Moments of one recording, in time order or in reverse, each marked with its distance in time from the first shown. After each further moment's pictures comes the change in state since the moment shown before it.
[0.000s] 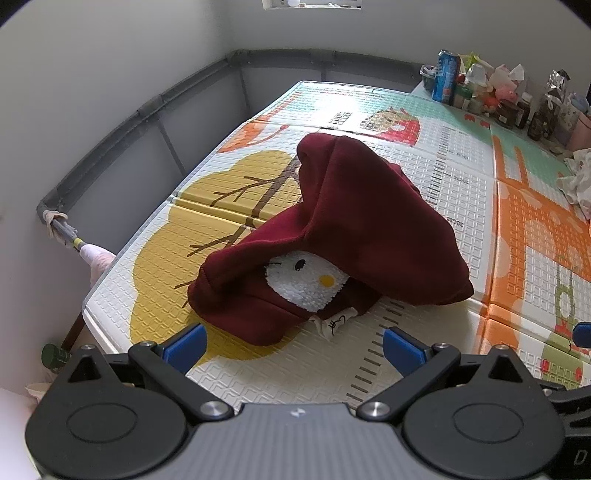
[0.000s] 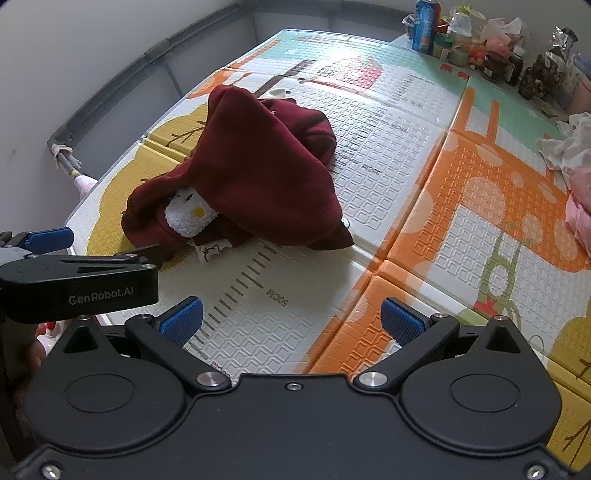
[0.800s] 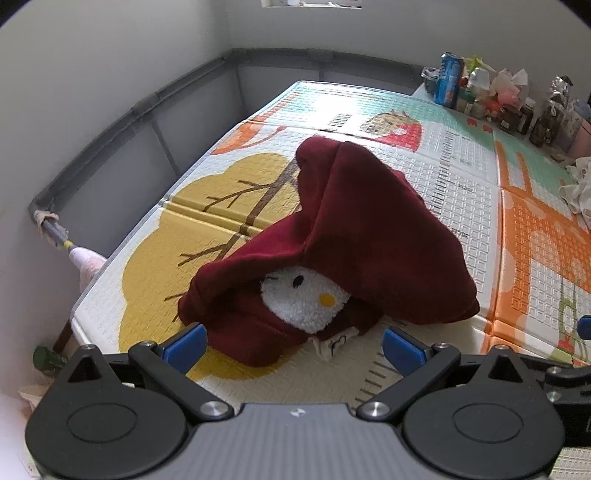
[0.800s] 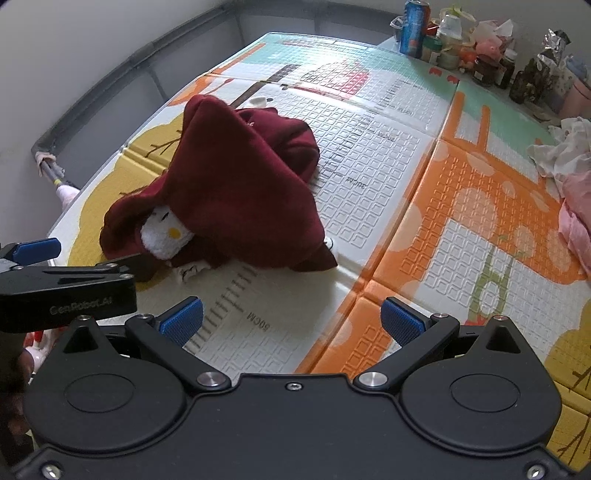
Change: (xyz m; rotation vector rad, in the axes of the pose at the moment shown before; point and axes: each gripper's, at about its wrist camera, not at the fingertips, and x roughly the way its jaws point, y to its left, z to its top) left arm 0.024 0.005 0.020 -0.008 -0.006 -0.048; right arm 0.021 -0.013 0.024 0.025 -0.009 -0.032
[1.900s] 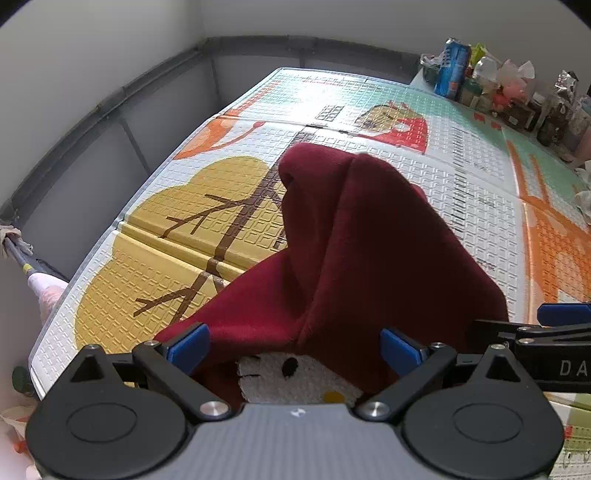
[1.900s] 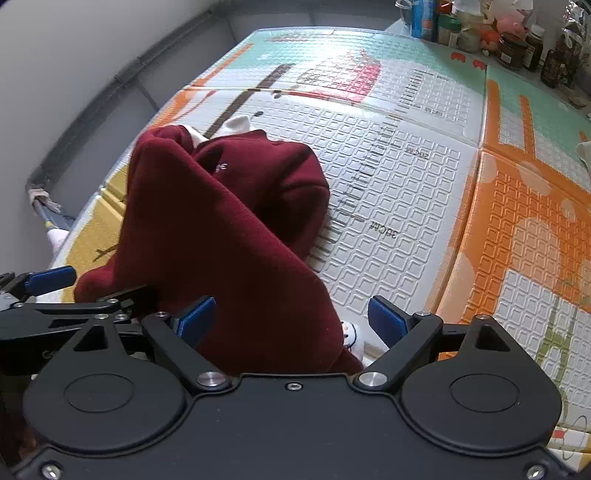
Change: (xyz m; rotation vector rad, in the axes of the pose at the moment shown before) left arm 0.095 0.007 0.057 0.029 0.045 -0.060; right arm 0.110 -0.019 0.078 0.061 0.010 0.068
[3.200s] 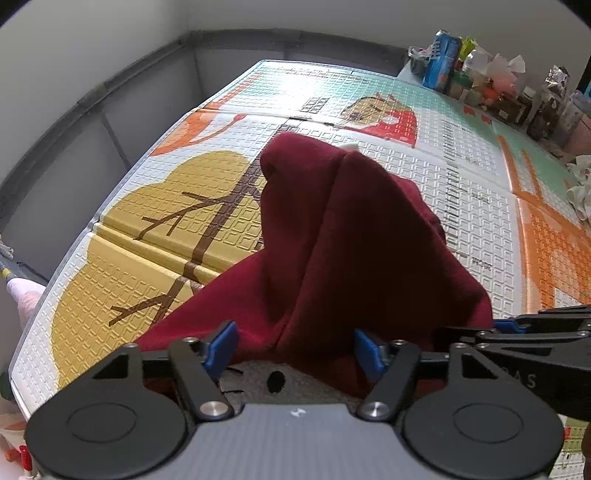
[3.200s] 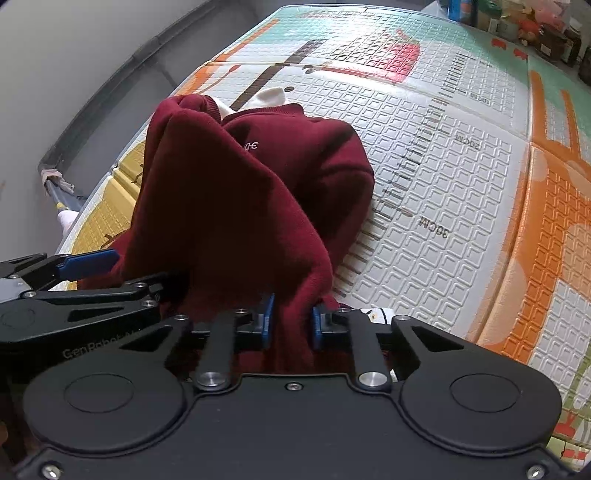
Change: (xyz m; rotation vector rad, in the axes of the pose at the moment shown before) left arm 0.017 -0.003 0.008 0.020 0.014 -0.074; right arm 0.032 0.017 0.006 -0.034 0.060 0.080
